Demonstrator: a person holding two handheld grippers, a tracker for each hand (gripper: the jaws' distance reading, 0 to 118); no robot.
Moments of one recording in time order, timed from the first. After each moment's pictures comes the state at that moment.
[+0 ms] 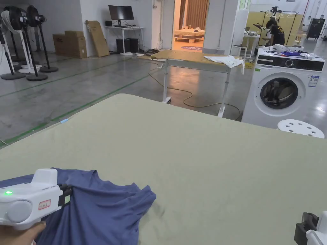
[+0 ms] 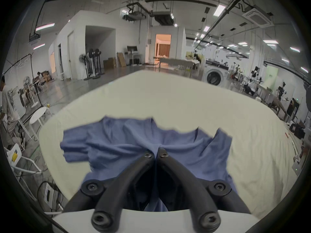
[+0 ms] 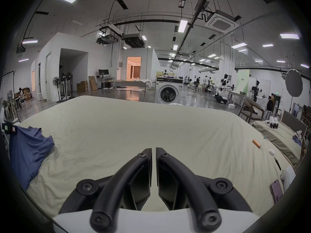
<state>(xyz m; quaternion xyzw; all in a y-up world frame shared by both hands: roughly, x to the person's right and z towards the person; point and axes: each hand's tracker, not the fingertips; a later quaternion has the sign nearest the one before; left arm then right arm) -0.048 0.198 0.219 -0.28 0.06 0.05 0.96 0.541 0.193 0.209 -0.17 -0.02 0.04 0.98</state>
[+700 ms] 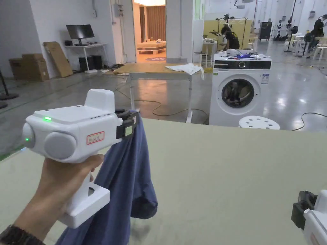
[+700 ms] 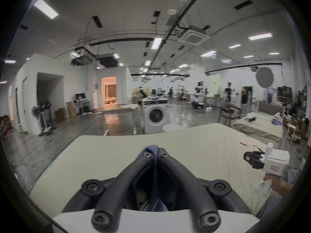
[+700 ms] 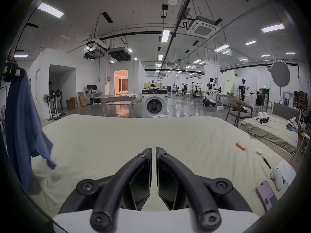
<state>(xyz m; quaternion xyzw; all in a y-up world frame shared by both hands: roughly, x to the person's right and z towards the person) 0.203 0.415 0.192 -0.09 -0.20 -0.03 0.98 0.613 0.235 0.253 -0.11 -0.08 0.00 0.99</state>
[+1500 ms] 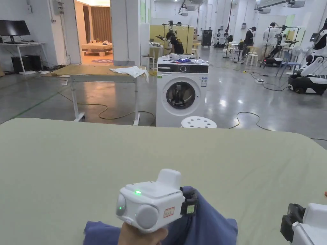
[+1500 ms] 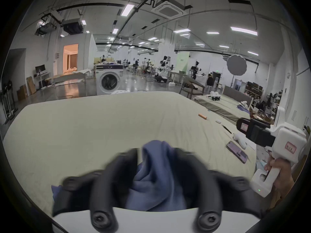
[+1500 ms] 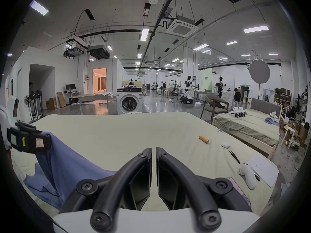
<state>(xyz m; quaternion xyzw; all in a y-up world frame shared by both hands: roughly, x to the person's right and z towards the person) 0.429 0.241 0.179 -0.23 -0.35 0.00 0.91 0.710 0.227 0.327 -0.12 -0.18 0.00 0.98</state>
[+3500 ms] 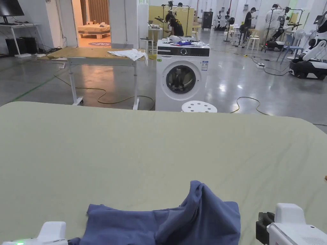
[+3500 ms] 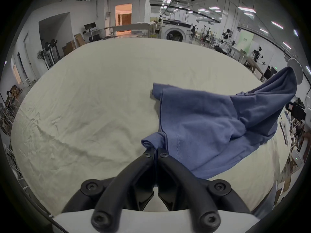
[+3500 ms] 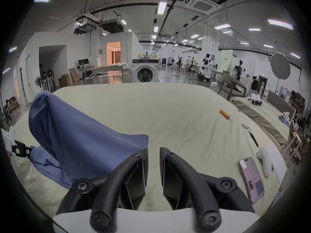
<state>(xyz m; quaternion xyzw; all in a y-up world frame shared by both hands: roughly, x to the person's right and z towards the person) 0.201 0.126 0.206 -0.43 -0.09 0.00 0.90 0.693 0.181 0.299 -0.26 -0.10 0.00 0.96</state>
